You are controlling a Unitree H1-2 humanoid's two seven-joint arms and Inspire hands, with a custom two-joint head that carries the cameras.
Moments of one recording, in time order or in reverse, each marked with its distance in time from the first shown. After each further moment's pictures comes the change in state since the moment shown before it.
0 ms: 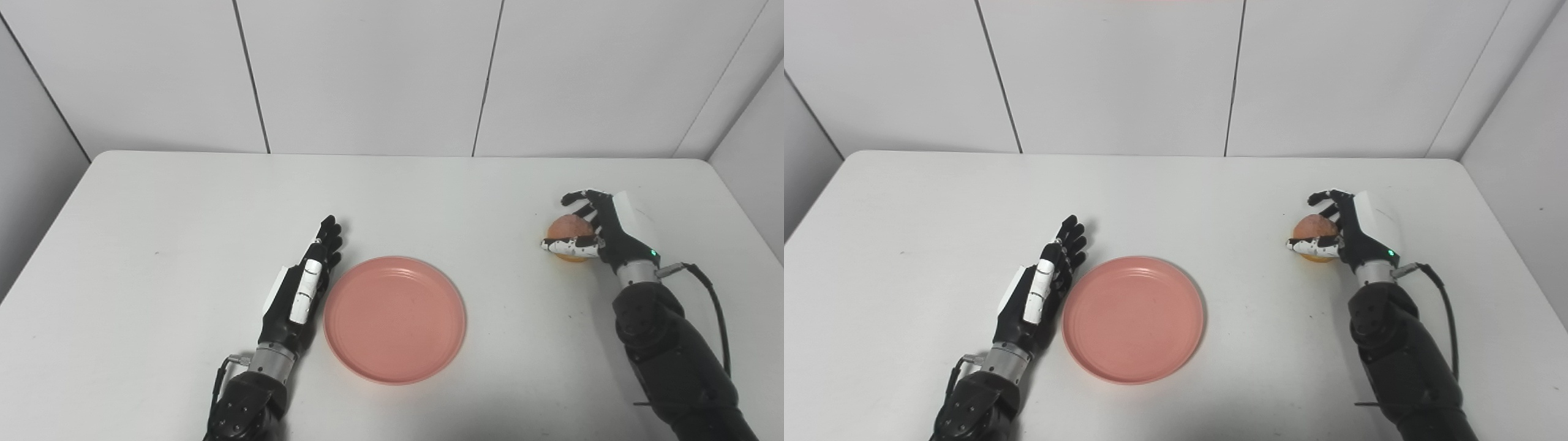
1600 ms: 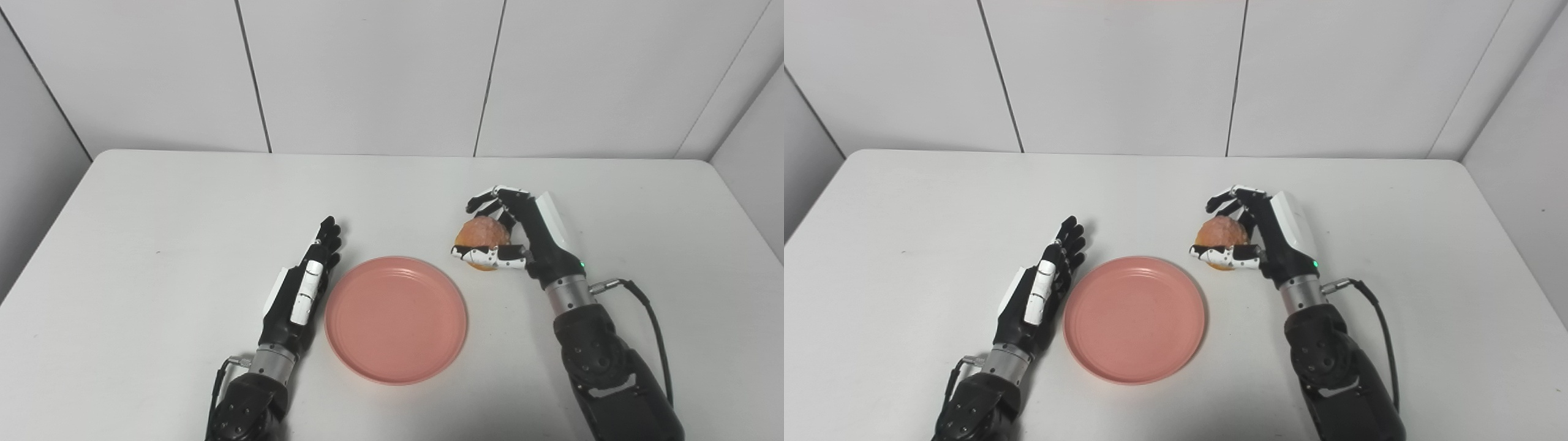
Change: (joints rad) left arm 0.005 -0.006 -0.013 -0.008 0.024 0.000 0.014; right arm 0.135 0.176 0.088 -0.320 0.111 -0.202 0.131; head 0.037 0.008
